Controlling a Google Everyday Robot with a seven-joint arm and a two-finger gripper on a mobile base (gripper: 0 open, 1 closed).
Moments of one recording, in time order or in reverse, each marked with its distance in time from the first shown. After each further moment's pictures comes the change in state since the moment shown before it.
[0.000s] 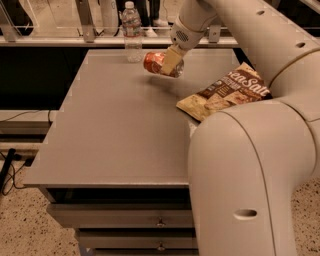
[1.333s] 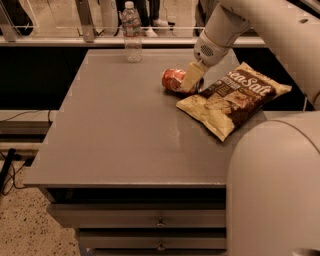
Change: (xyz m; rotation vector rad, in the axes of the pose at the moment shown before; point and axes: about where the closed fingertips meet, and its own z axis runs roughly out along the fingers) arm 0.081 0.022 -0.011 -0.085 0.050 0.098
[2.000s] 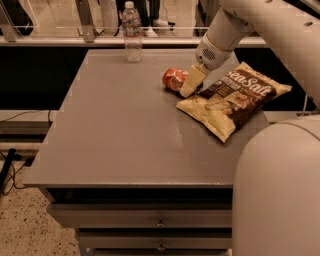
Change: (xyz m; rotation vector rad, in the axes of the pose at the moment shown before) arm 0.009 0.002 0.004 -0.005 -0.002 0.015
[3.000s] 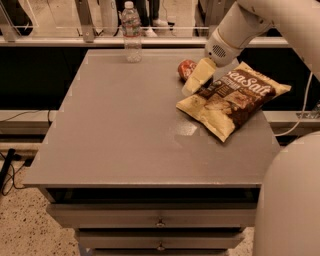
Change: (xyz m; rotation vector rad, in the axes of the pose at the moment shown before) arm 0.003 0.002 -0.022 0.030 -0.076 -0.014
